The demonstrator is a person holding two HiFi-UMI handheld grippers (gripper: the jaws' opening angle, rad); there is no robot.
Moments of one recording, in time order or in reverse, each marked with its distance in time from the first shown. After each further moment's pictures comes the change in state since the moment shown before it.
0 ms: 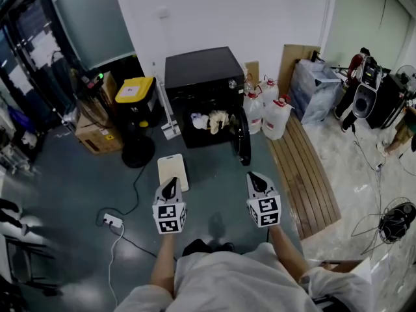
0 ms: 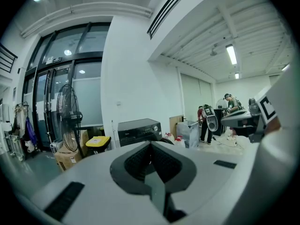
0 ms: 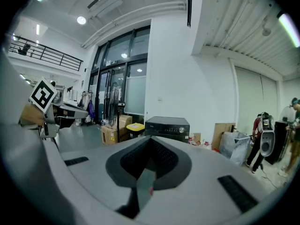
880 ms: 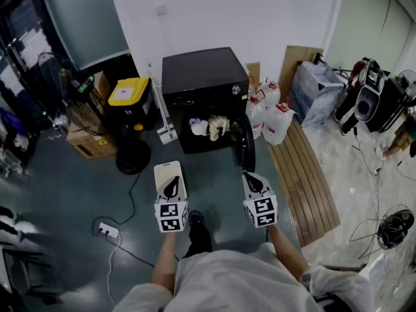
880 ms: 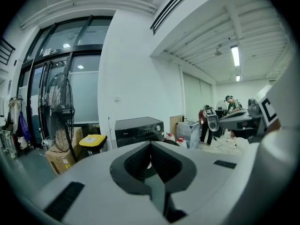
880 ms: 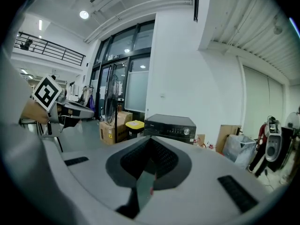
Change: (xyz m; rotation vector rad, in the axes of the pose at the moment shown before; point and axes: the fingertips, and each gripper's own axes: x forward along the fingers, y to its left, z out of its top) left arm 0.122 0.050 -0.003 -0.028 0.017 -0.039; right arm 0.129 -0.007 0.006 -0.044 0.036 0.022
